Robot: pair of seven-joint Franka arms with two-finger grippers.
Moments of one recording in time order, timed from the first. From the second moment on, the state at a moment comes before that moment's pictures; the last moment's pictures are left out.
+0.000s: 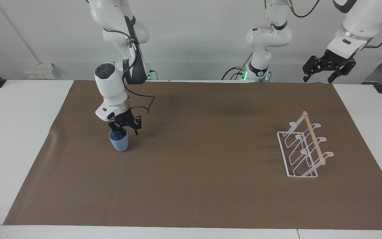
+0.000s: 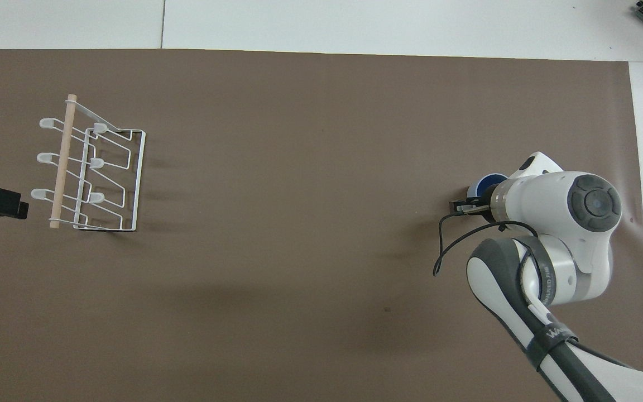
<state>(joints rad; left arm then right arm) -0.02 -0.10 -0.01 -1.62 -0.02 1.47 0.06 0.06 0.07 0.07 -2.24 0.03 2.46 0.00</state>
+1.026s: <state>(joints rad) -0.02 -0.10 -0.01 -1.62 -0.02 1.47 0.06 0.03 0.06 0.07 -2.16 0.03 2.29 0.00</state>
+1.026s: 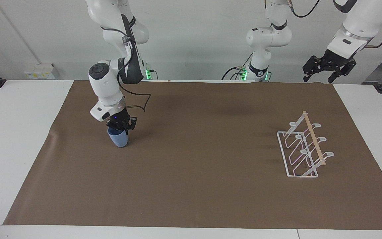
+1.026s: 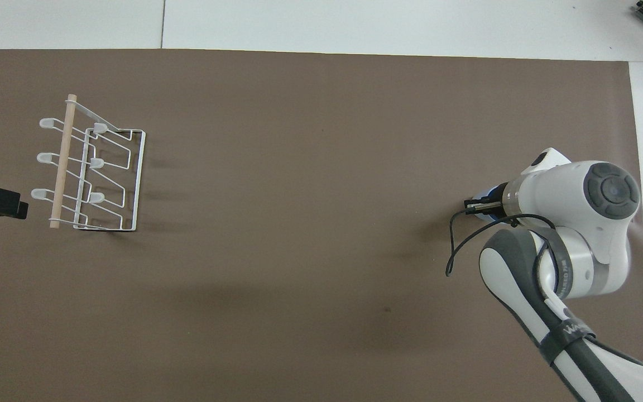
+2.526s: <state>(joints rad) -0.02 -0.10 -0.01 -1.62 -0.02 1.47 0.07 0.04 -0.15 0.07 -1.87 0.28 1.72 0.00</state>
